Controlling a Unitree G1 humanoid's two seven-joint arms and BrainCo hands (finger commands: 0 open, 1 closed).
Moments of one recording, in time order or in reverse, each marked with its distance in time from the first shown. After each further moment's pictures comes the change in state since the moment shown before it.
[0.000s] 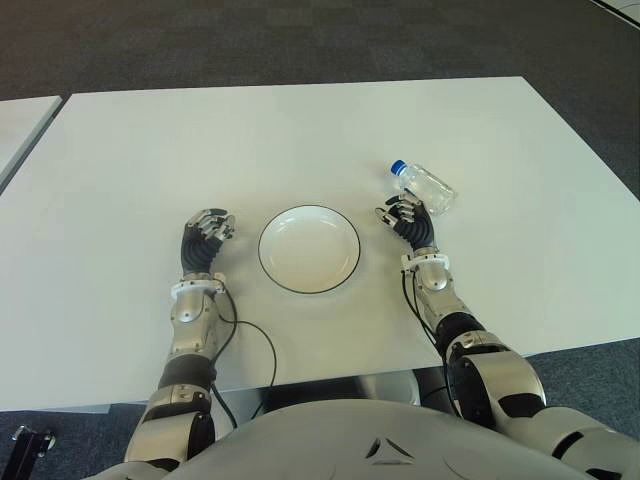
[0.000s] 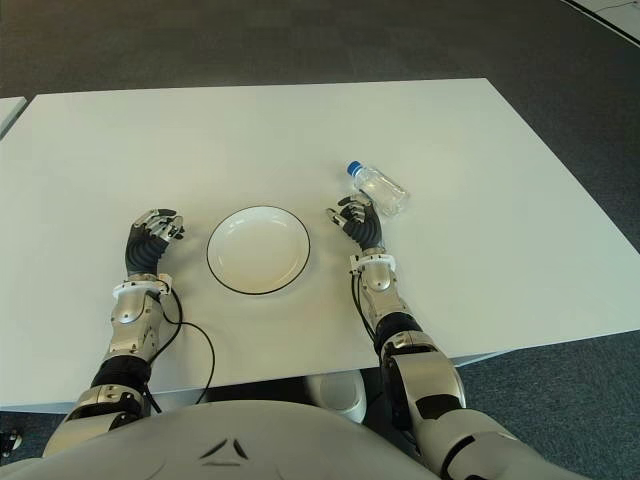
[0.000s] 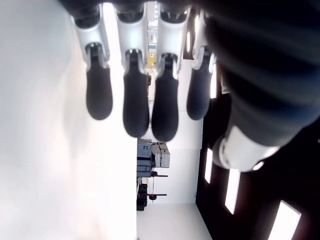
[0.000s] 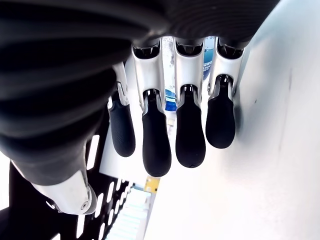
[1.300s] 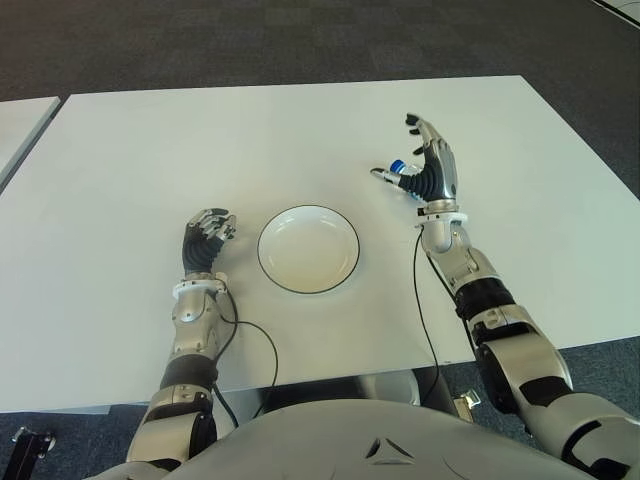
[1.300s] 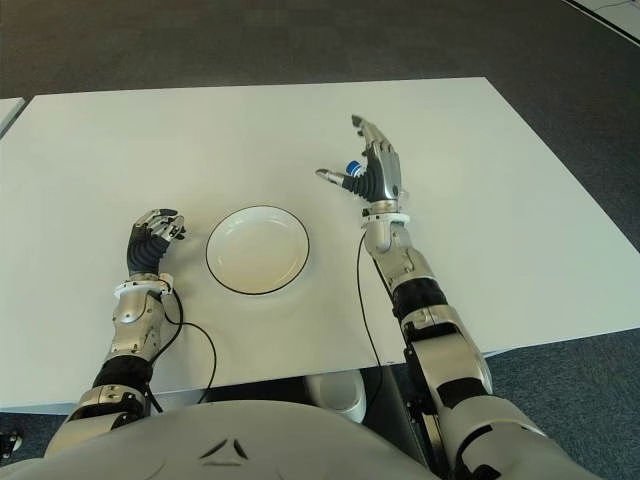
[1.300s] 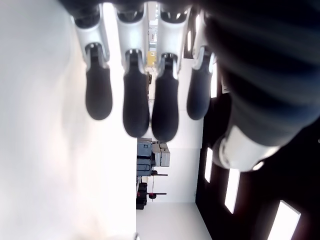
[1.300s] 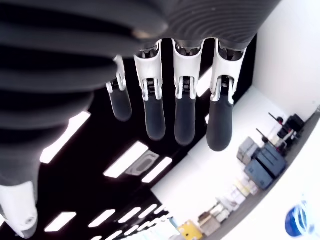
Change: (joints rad) left arm 0.001 -0.009 0.000 -0.007 0.000 0.002 0.000; right arm -0.118 -0.160 0.165 -0.357 -0.441 0.199 -0.406
